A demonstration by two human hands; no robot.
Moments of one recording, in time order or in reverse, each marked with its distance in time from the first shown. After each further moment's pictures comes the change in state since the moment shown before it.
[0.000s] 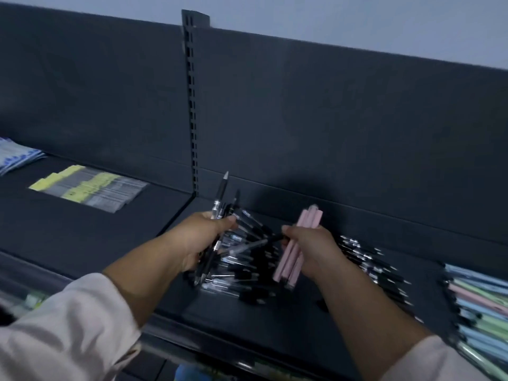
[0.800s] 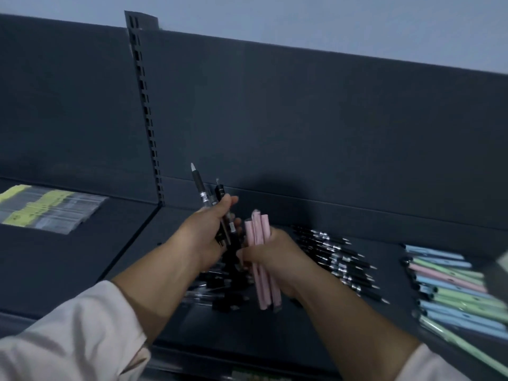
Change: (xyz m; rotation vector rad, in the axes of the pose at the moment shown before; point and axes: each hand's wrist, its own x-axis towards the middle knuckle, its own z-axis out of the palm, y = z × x) left_hand 0.011 0.025 0.061 -0.529 -0.107 0.017; right_hand -0.035 0.001 -0.005 -0.354 -0.348 -0.215
